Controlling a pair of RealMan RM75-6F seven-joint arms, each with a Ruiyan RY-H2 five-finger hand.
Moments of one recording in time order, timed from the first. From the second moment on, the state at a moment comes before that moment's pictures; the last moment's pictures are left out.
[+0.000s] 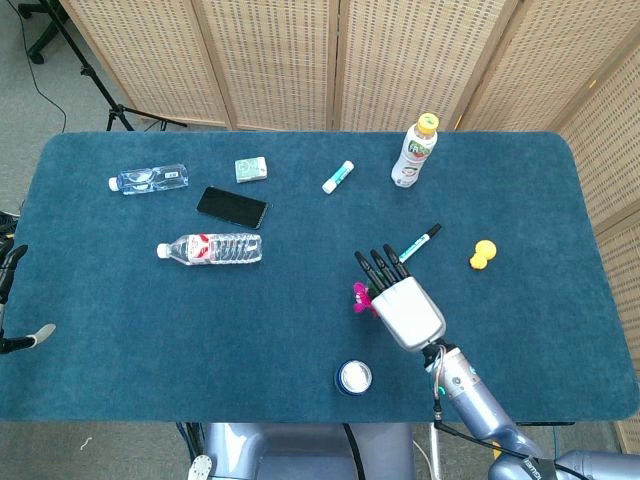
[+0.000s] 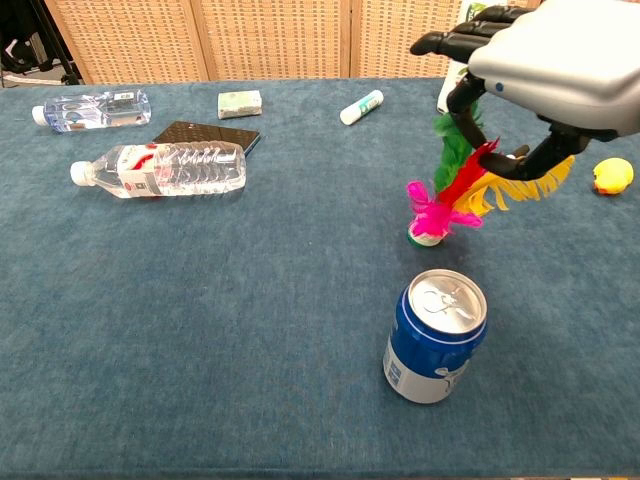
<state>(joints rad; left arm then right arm) -0.13 -0.92 -0.11 -1.86 1.35 1.43 0.02 0.62 -1.34 0.13 -1.94 -1.29 1.16 -0.98</state>
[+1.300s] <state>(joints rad) -0.10 -0.96 -0.08 -1.80 1.42 1.48 0.01 0.29 -1.05 0.11 -1.81 -1.39 1.47 -0.16</state>
